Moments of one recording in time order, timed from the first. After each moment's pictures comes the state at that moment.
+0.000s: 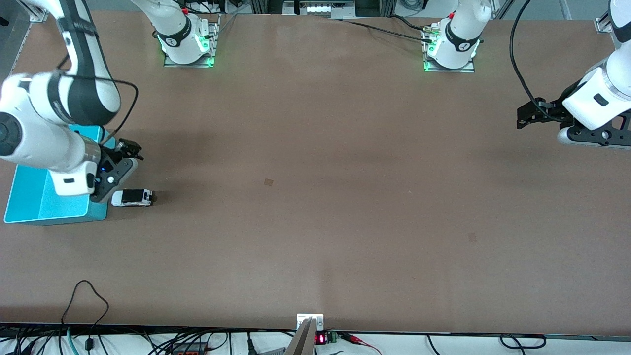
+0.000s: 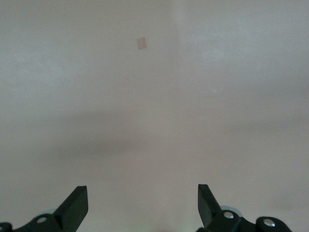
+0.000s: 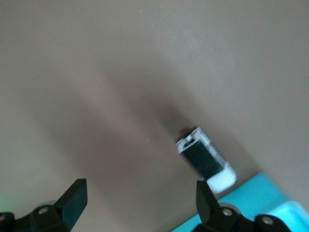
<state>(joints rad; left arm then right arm) -0.07 0.03 0.02 -1.62 0.01 1.55 0.04 -0.03 0.32 0.06 -1.78 -0.04 1.97 -0.93</state>
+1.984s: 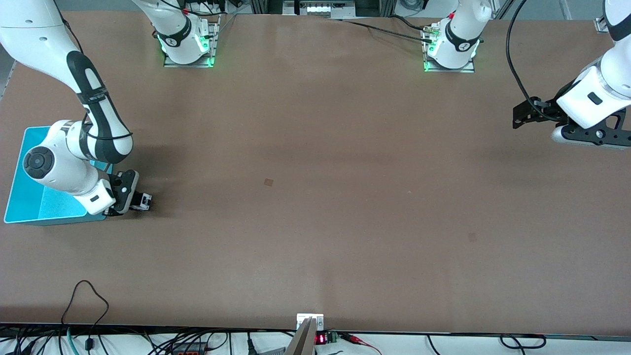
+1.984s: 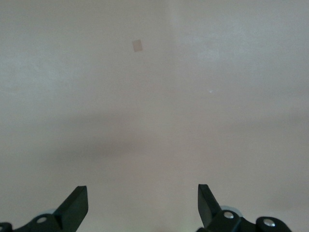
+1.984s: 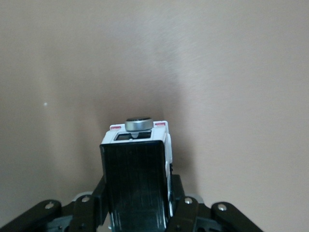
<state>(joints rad) -0.08 0.03 0.01 -1.62 0.01 1.55 0.04 -0.18 0.54 0.08 -1.88 -0.07 2.45 -1.50</state>
